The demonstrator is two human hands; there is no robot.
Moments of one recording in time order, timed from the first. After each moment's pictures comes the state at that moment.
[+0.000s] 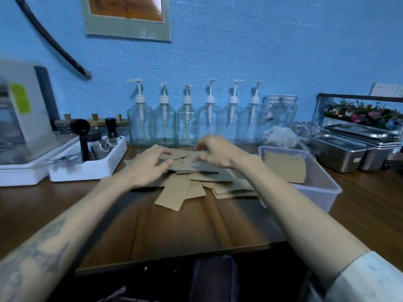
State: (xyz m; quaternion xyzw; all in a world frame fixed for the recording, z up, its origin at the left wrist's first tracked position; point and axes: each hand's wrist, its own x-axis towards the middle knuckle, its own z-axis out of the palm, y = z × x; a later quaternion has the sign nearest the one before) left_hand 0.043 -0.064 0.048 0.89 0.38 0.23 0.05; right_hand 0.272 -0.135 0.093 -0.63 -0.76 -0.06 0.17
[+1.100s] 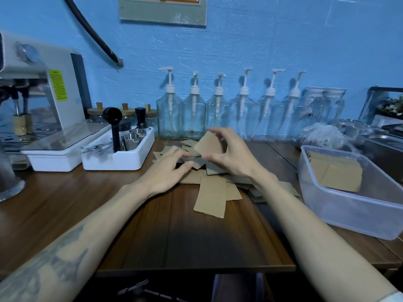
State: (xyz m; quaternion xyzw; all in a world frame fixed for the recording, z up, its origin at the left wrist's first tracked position) left_hand 0.015 -0.058 0.018 0.87 0.38 0.29 0.14; right_hand 0.230 -0.103 0.053 -0.54 -0.73 0.05 0.42
